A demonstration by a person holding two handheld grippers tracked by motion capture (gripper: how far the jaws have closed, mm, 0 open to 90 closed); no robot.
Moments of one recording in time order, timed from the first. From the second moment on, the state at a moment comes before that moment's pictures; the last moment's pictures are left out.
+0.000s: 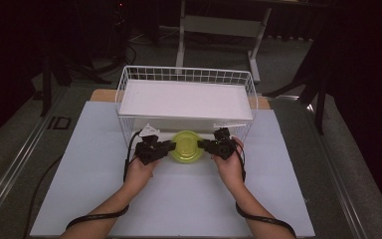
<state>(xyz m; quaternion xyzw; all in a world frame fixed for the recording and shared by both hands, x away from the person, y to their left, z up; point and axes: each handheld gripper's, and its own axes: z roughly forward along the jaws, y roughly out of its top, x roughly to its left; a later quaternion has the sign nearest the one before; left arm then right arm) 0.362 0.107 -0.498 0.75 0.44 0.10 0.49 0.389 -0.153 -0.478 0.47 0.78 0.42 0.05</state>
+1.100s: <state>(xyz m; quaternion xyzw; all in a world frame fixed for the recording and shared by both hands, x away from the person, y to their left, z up) 0.382 0.102 -0.506 0.71 0.46 0.16 0.51 0.390 -0.142 -0.491 0.45 0.74 0.45 0.23</state>
